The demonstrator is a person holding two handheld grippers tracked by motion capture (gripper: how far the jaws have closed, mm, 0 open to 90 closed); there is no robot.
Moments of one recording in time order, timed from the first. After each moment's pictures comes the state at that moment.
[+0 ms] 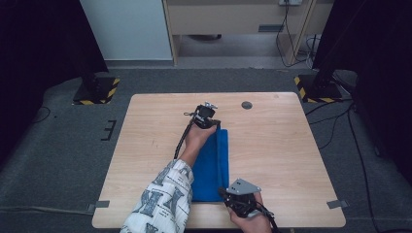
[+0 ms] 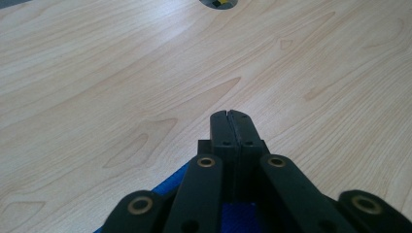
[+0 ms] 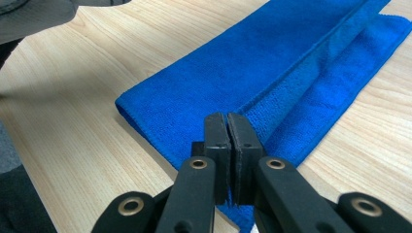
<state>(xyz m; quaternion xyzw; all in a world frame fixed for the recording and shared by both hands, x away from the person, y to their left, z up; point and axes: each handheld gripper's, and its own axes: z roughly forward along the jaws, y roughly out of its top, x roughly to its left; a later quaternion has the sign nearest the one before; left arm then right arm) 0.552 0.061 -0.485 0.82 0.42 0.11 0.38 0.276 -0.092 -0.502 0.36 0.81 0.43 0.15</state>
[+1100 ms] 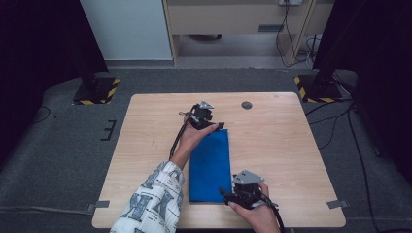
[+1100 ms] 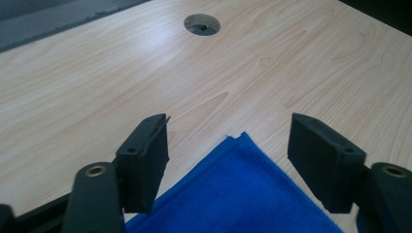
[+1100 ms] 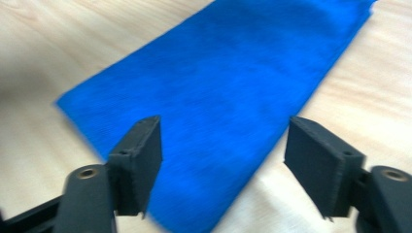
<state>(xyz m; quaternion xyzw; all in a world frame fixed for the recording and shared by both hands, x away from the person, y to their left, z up) 0.538 0.086 -0.468 0.82 0.37 0.13 0.42 0.306 -0.108 -0.502 0.38 0.81 0.40 0.17</state>
